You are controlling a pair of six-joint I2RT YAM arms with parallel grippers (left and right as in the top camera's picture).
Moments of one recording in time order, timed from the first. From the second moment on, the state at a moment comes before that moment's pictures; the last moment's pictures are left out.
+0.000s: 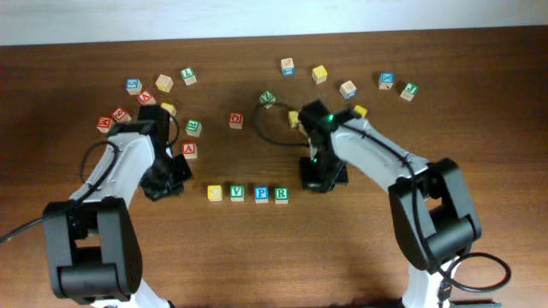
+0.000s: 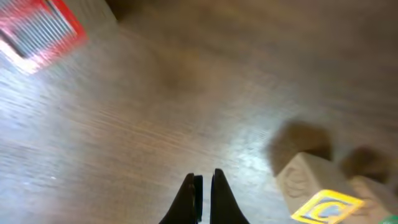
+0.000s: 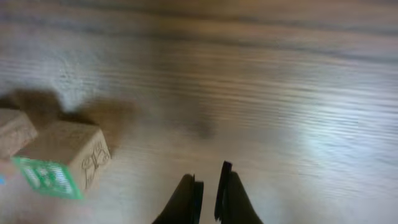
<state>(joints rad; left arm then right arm) 0.01 1.82 1.20 -1.02 0.04 -0.41 0.45 2.00 1.36 -1.00 -0.23 0.41</state>
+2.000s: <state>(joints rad) -0.17 1.82 1.10 -0.83 0.17 -0.29 0.57 2.00 1.32 -0.76 -0.37 0.58</state>
